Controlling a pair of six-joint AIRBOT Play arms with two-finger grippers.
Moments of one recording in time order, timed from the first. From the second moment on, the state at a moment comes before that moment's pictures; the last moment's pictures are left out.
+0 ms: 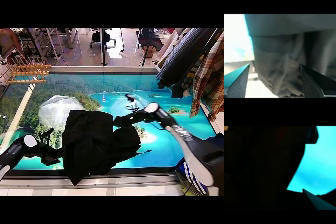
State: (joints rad) left arm -0.01 -1.14 0.64 1.11 -1.12 -1.56; right arm 0.26 -1.65 1.33 -0.70 1.02 1.06
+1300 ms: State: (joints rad) left arm -0.04 -1.26 1.45 1.09 -1.30 -1.29; right arm 0.26 -1.32 1.64 -1.16 1.51 1.35
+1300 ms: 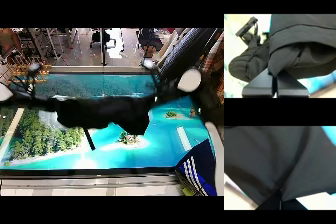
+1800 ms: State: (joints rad) left arm -0.02 -1.29 1.09 1.16 -1.44 -1.25; right arm 0.39 -0.97 0.98 -1.09 1.23 1.46
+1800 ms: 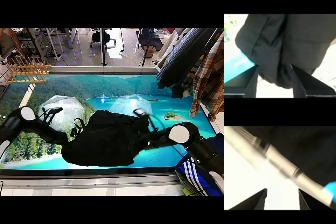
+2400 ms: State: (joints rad) left arm 0.29 -1.24 0.79 0.85 -1.35 -1.19; right arm 0.21 -1.53 1.27 -0.98 1.02 1.15
